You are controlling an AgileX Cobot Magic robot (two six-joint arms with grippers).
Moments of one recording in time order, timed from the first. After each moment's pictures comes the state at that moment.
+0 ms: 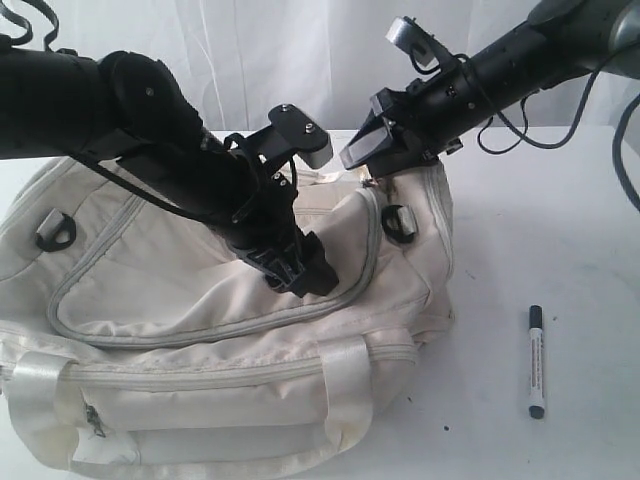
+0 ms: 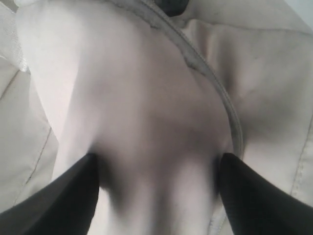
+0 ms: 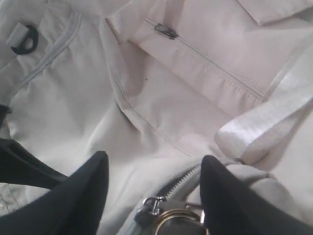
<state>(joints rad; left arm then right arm) -0.50 1.74 -1.27 -0.57 0.68 0.85 0.14 2.11 -1.76 0.90 1.22 -0.71</state>
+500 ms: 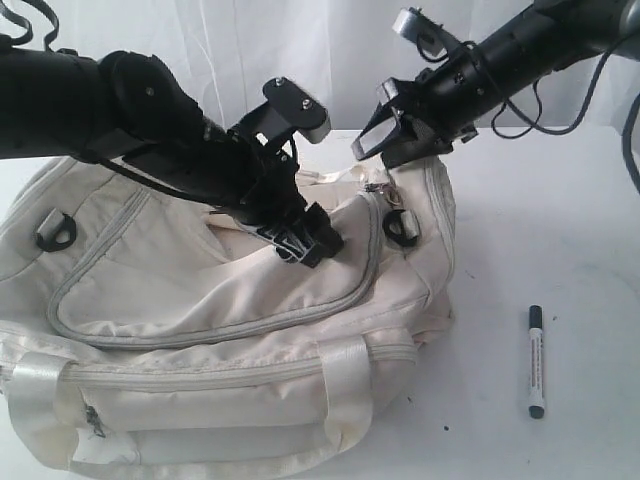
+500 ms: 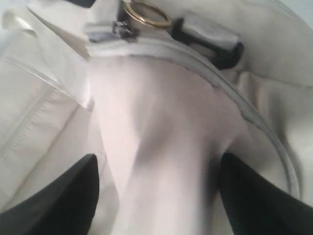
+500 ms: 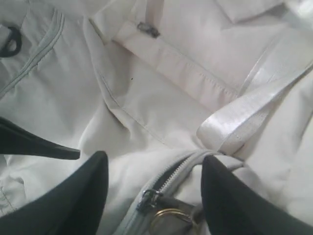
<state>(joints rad) -0.50 1.74 -1.27 -0.57 0.50 0.85 0.13 2.09 -1.83 0.82 1.22 -0.63</state>
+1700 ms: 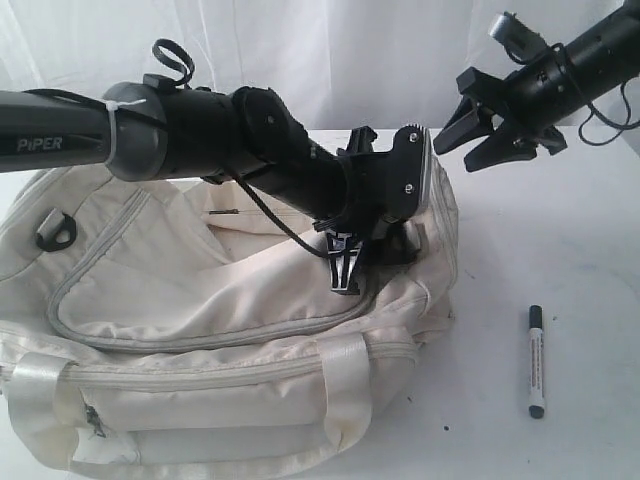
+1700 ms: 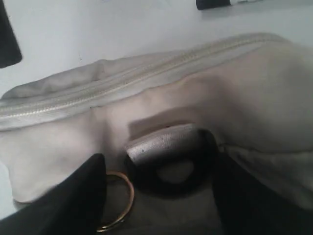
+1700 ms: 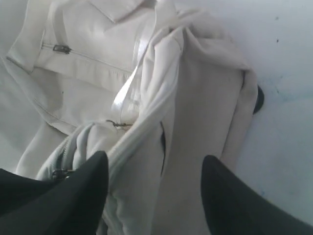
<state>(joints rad) -0.60 2.01 -1.54 -0.67 0.47 1.70 -0.05 2.10 -1.79 0.76 1.22 -0.45</state>
